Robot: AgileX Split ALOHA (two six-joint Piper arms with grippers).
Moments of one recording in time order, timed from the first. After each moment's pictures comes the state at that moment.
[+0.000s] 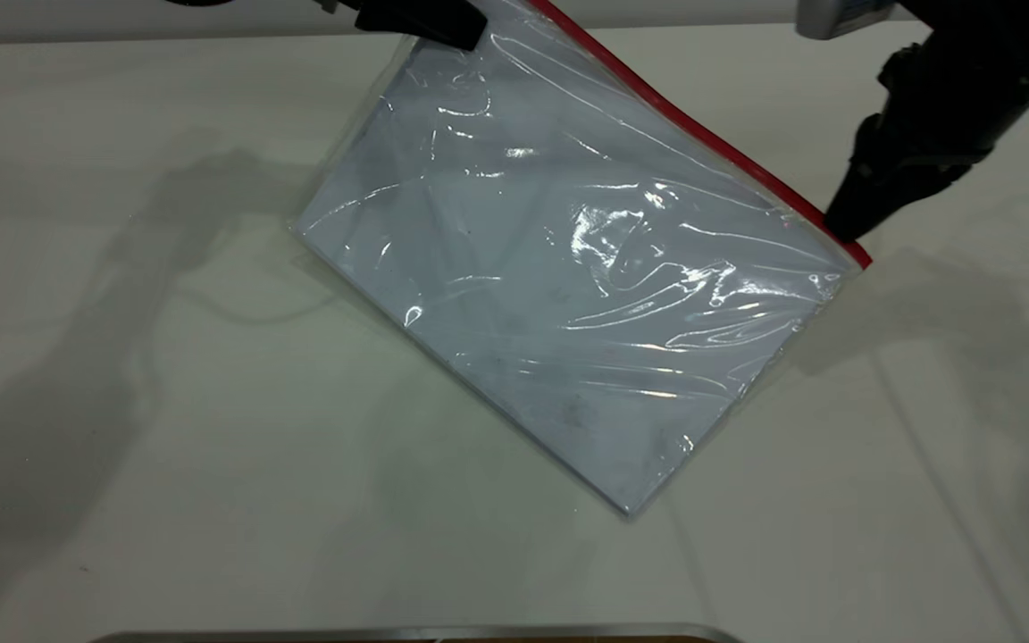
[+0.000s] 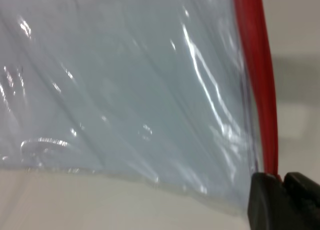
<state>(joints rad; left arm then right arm) -0.16 2.62 -2.05 -1.16 1.11 1.60 0.09 2.18 -1.18 0.63 0.58 -1.11</state>
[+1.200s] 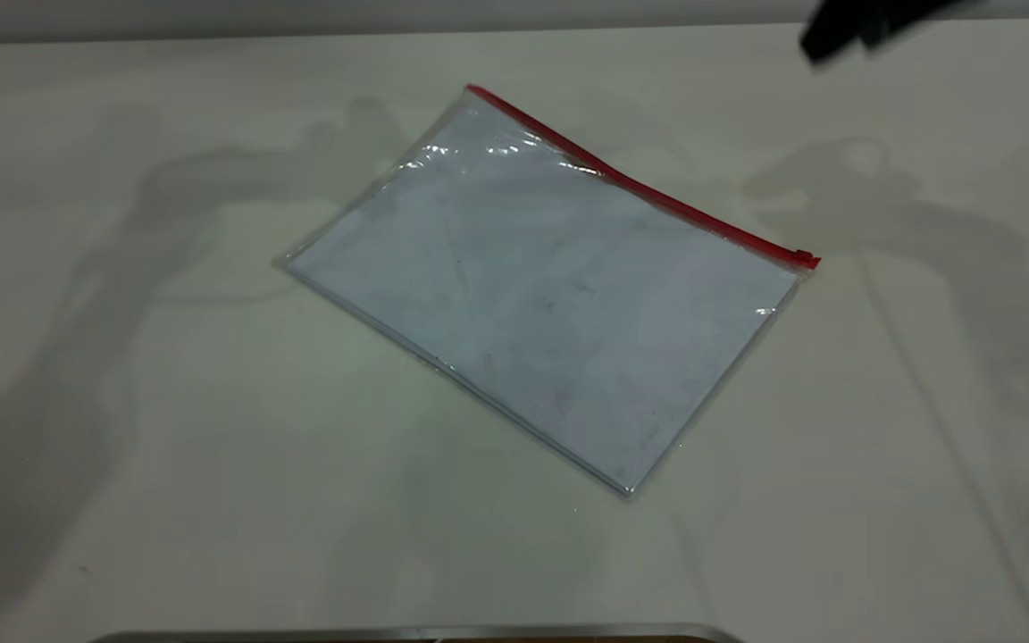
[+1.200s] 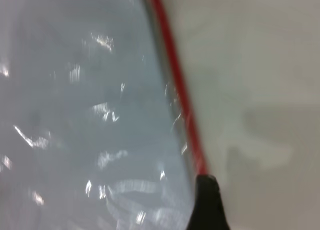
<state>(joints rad) -0.16 2.44 -2.05 -0.80 0.92 1.11 0.05 2.16 -1.48 0.67 0.65 -0.99</state>
